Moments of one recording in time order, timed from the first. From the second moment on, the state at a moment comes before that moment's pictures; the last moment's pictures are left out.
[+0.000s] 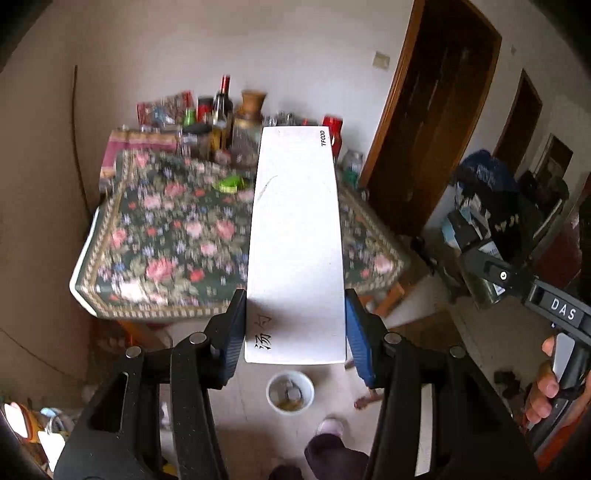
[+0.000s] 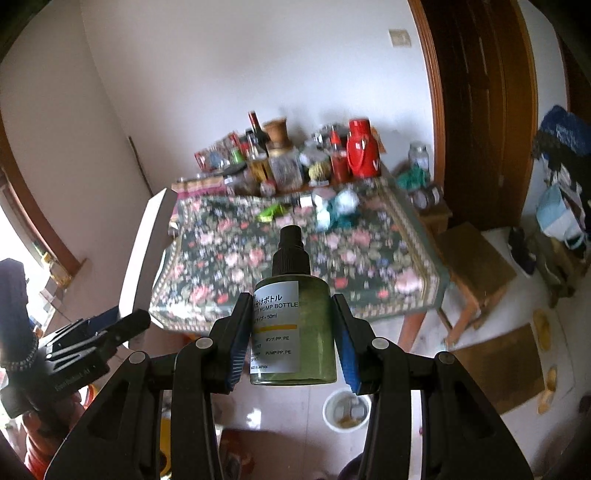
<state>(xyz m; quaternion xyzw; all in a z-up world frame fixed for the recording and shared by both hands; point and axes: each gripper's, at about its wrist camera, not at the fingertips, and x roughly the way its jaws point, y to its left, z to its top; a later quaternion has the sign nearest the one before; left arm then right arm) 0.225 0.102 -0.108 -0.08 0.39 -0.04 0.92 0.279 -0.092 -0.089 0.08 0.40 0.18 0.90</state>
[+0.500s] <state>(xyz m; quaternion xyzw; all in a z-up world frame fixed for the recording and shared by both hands) 0.238 0.080 -0.258 -0.10 0.51 -0.02 0.85 0.299 -0.098 -0.221 0.05 0.51 0.18 0.84</state>
